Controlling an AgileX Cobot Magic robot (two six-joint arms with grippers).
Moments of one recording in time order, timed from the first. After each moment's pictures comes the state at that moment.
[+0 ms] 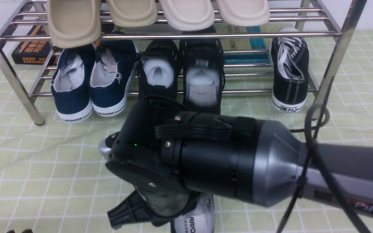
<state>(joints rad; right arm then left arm) 1.16 1.96 -1.70 -0.18 1.22 0.85 -0.09 -0.01 0.02 -0.10 0.40 -0.06</state>
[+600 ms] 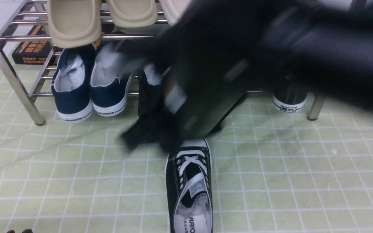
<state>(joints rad) 1.00 1.73 -1.82 -0.15 1.24 0.57 -0.09 -0.01 0.02 -0.10 0.40 -0.06</state>
